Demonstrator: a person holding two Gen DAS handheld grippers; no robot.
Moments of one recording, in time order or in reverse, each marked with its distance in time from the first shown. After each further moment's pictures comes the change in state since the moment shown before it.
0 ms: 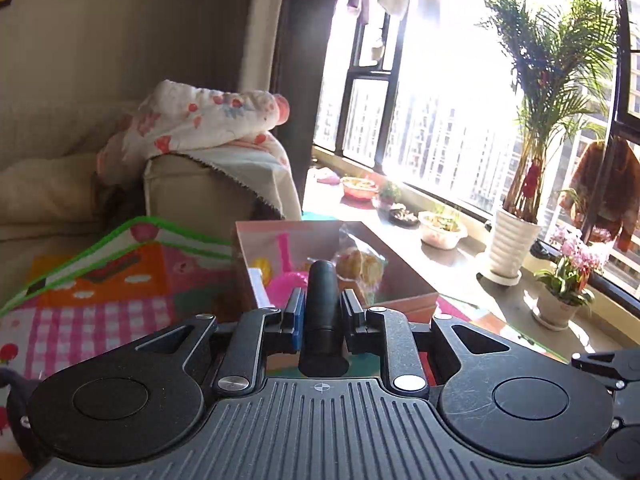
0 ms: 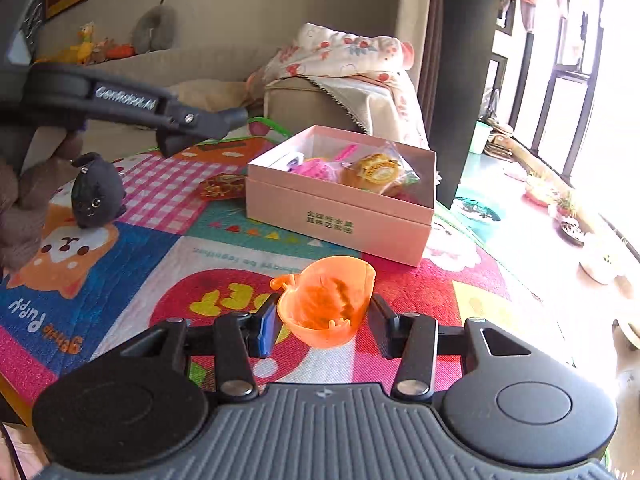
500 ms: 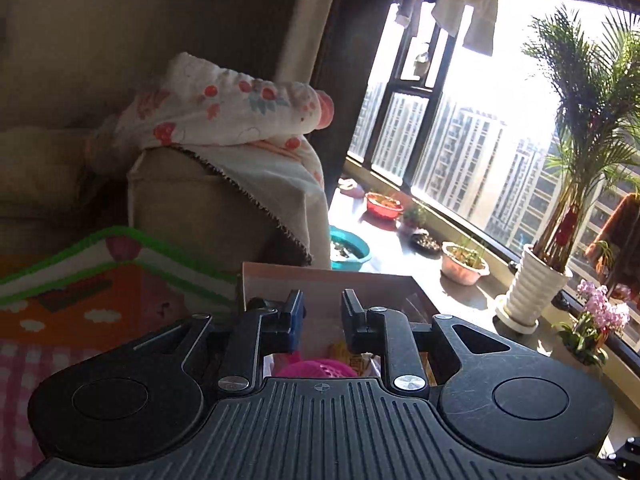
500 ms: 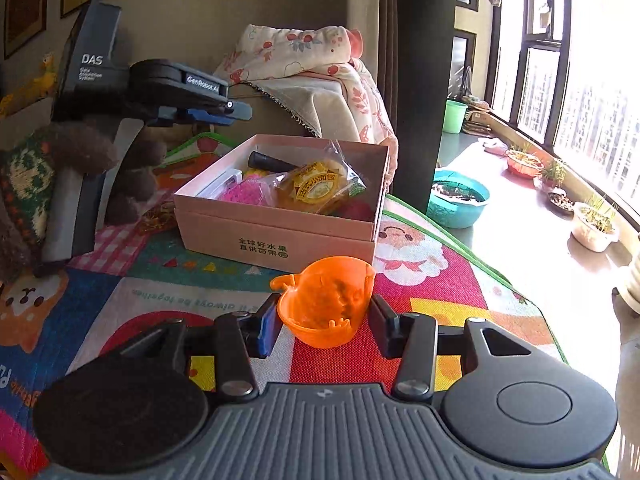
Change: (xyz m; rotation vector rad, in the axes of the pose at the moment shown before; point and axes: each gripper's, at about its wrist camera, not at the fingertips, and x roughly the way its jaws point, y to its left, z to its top) left arm 0.099 0.037 0.022 -0.142 0.010 0.041; right arm 0.035 -0.051 0.031 0.108 0.009 -0.019
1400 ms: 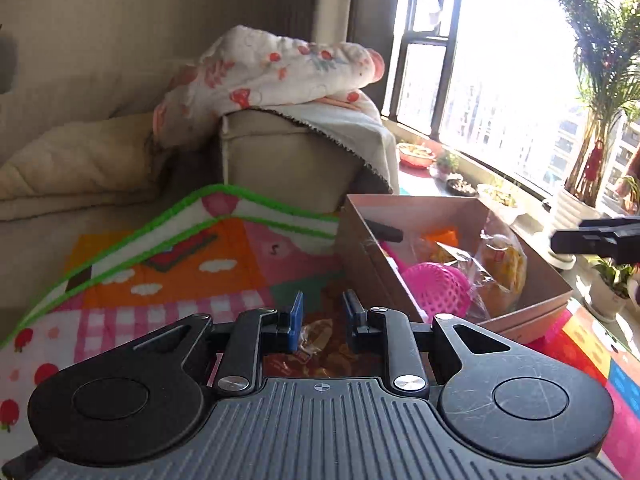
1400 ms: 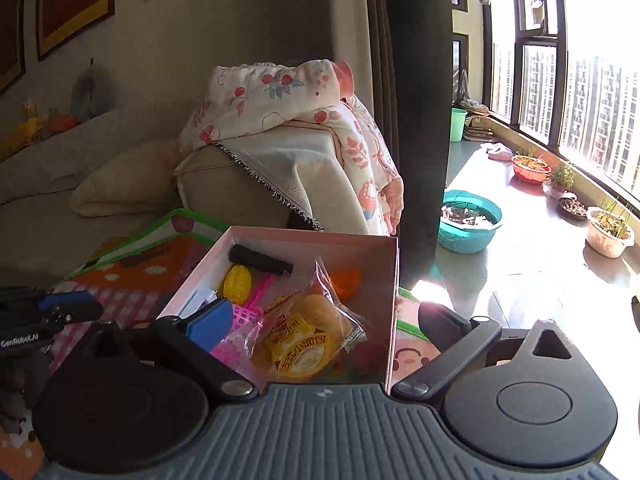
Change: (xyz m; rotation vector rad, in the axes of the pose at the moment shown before) left arm -0.035 0.078 -0.007 0.063 0.150 0.116; right arm 0.066 -0.014 0.093 0.072 -0.042 0.026
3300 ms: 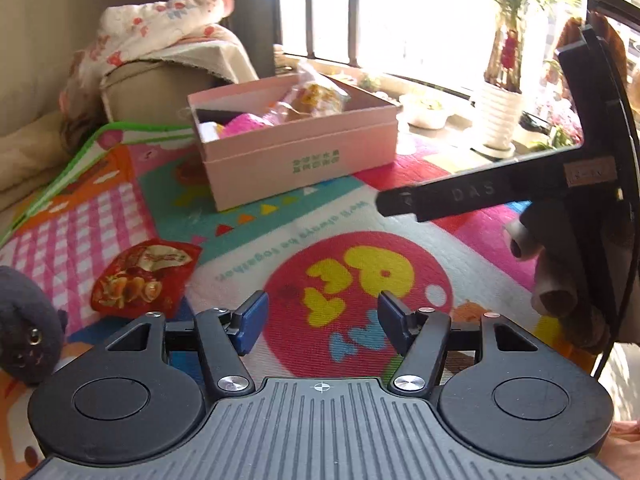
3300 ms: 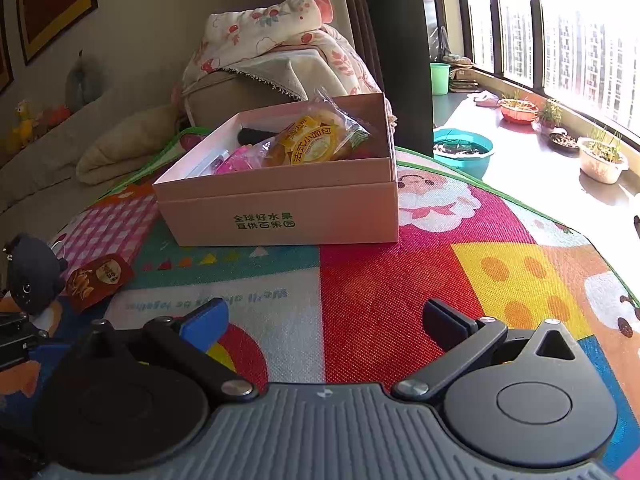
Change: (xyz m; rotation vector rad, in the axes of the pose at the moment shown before) left arm -0.082 -0.116 -0.131 0.244 0.101 -0.078; right arm -0.027 0.012 -0.127 0.133 0.074 -0.001
